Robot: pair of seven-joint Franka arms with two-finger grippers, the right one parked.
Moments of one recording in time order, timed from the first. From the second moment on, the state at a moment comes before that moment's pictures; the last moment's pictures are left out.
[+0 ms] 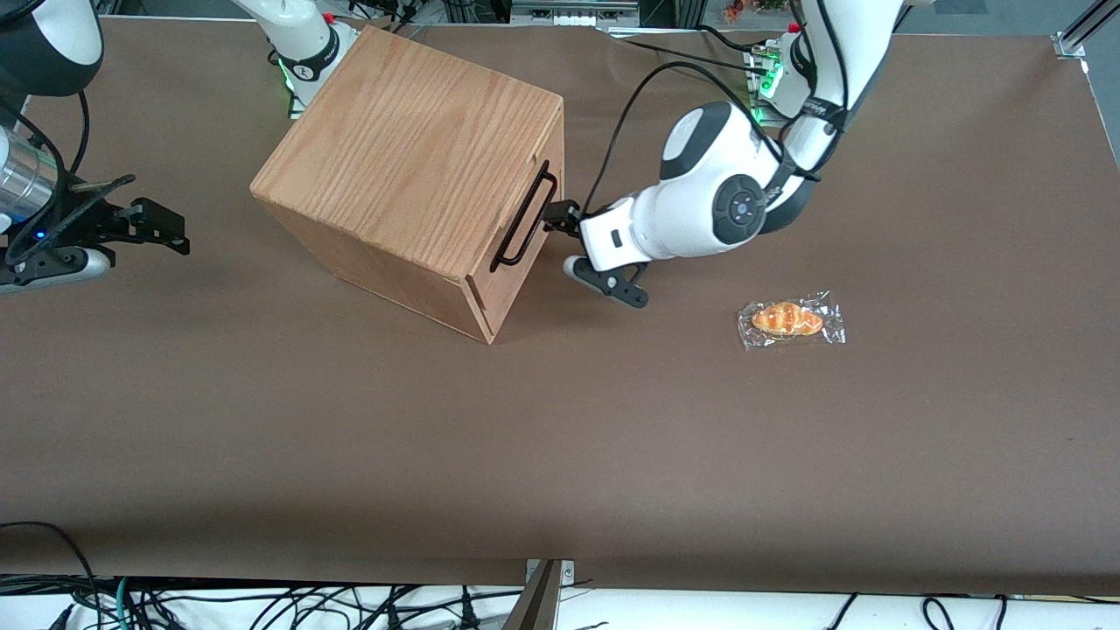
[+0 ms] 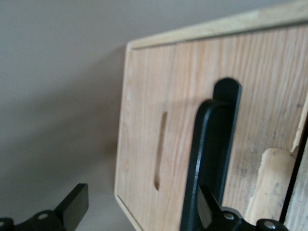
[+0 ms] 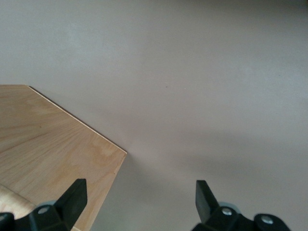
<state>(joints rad) -0.37 0.47 -0.30 -1.60 -0.57 2.05 -0.06</state>
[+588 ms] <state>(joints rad) -0.43 0.50 -0.30 -1.60 -0.57 2.10 -0.09</state>
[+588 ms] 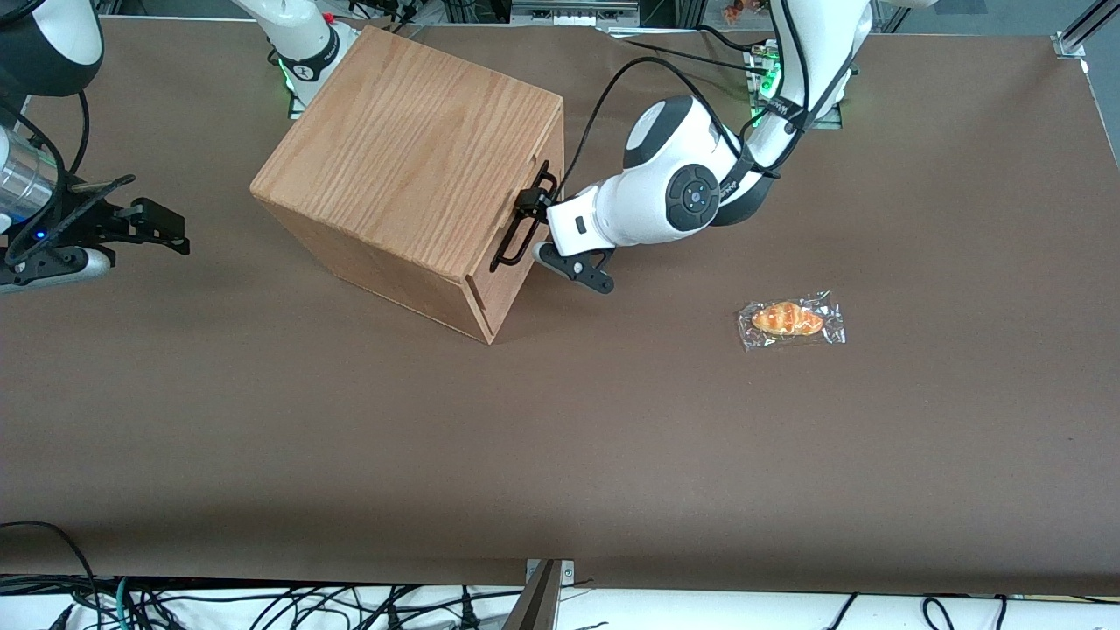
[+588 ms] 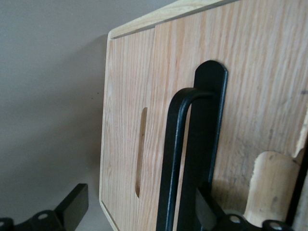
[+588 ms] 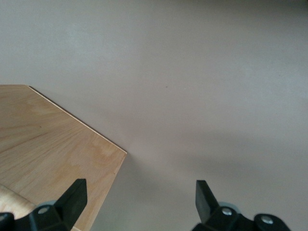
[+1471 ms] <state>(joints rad) -0.43 0.52 -0.25 -1.59 -0.53 2.11 -0.09</state>
